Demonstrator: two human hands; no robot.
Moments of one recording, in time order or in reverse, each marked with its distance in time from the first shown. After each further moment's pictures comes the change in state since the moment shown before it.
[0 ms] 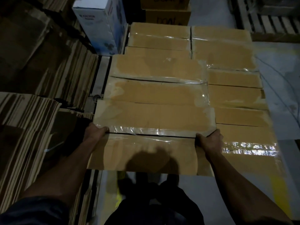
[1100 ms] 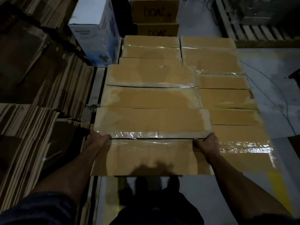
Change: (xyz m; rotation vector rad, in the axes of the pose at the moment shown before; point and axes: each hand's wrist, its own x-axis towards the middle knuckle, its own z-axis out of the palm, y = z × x) left_hand -0.017 0.010 0.019 0.108 0.024 -0.027; right_hand -0.007 0.020 -0.010 -0.076 -0.085 -0.023
